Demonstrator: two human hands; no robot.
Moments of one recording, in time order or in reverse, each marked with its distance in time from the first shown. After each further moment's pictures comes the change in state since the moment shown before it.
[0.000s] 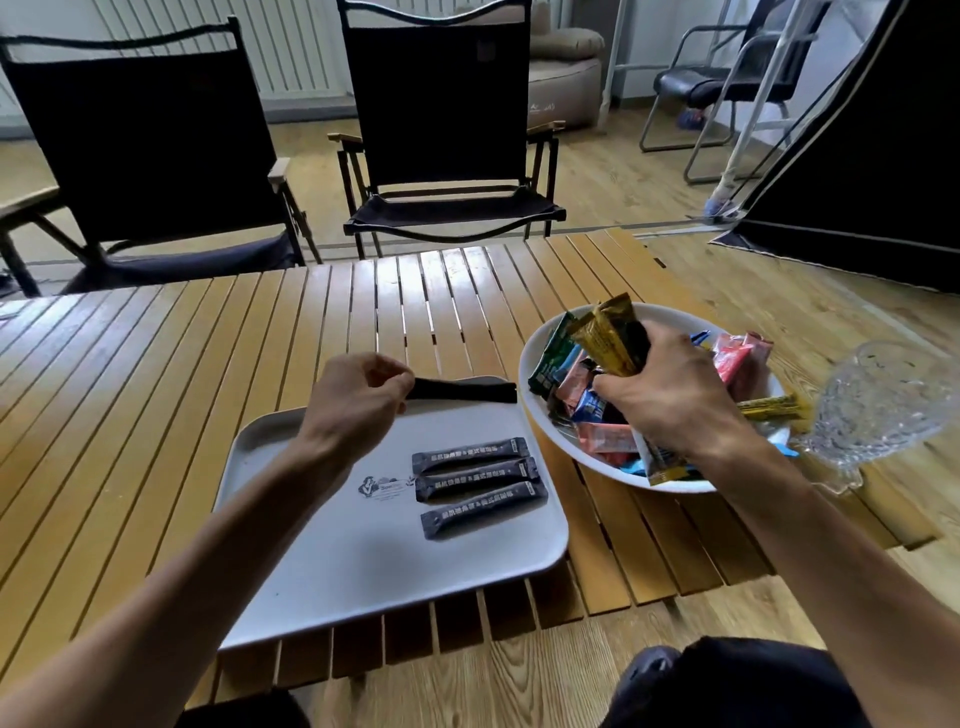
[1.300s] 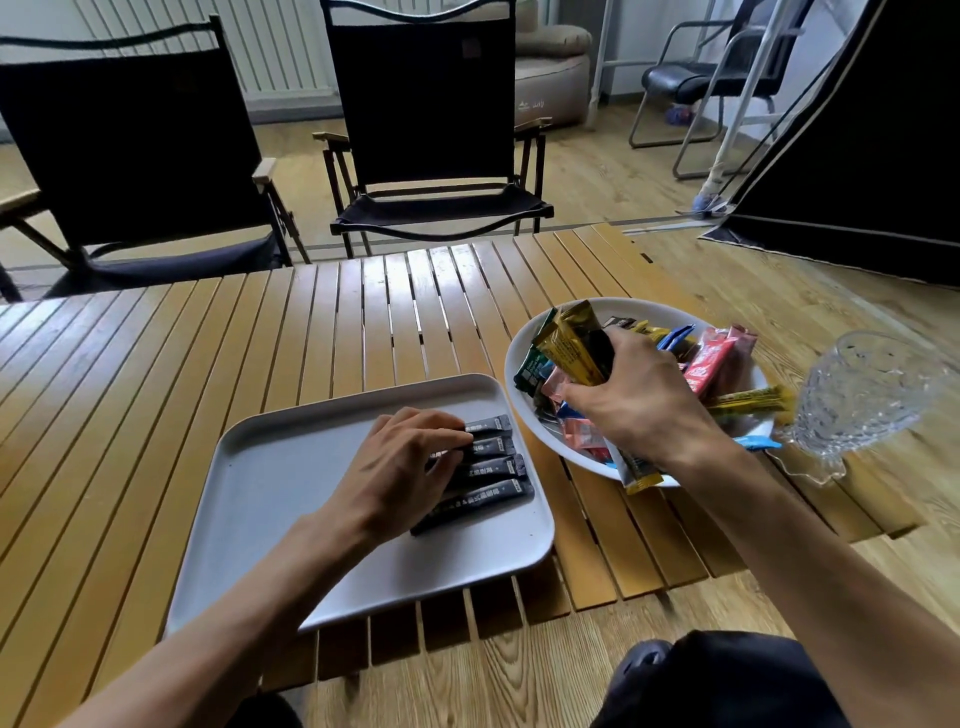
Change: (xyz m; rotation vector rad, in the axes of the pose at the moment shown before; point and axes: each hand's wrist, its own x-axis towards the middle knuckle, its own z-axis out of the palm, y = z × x) left_hand -0.016 -0.047 0.043 0.636 -0.149 0.655; right_hand -0.006 -0.002 0.006 -0.008 -0.045 -0.024
